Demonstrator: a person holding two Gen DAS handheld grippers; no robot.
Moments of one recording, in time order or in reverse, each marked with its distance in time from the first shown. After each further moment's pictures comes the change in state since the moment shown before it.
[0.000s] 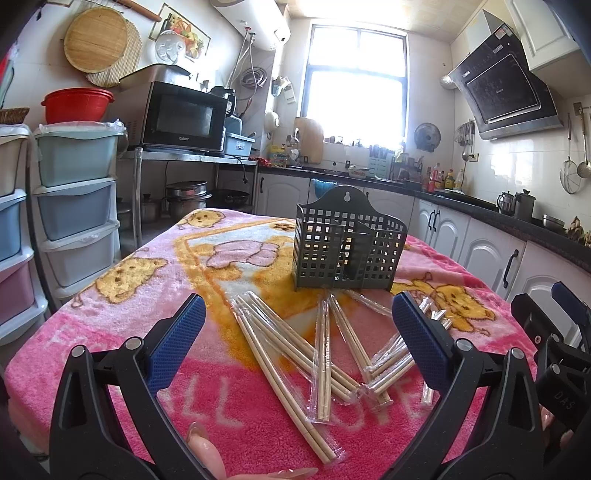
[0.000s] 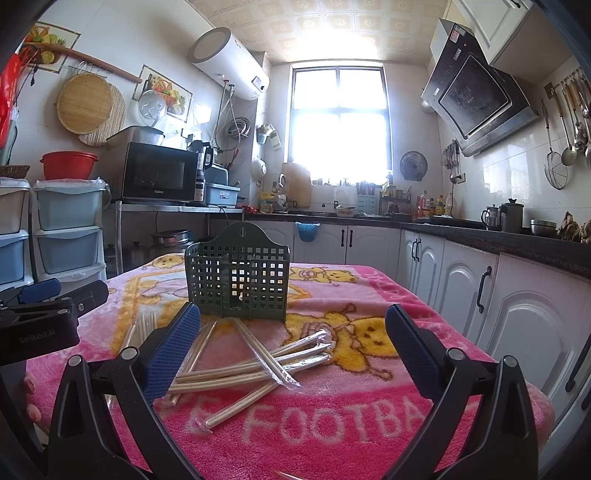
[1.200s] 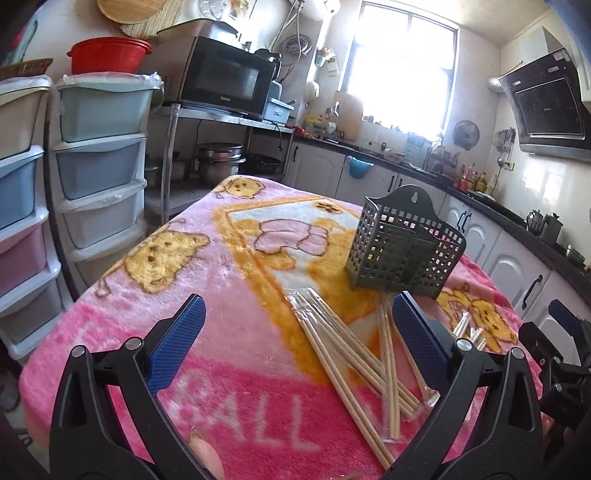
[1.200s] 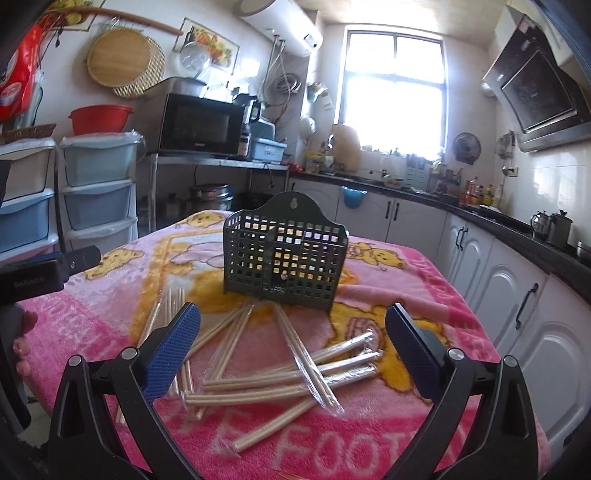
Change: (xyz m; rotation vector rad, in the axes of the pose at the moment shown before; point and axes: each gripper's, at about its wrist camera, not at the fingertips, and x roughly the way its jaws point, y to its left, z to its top) left arm 0.032 0.077 0.029 -0.138 0.145 0.066; right arm 0.062 0.036 0.031 -0.121 0.204 0.182
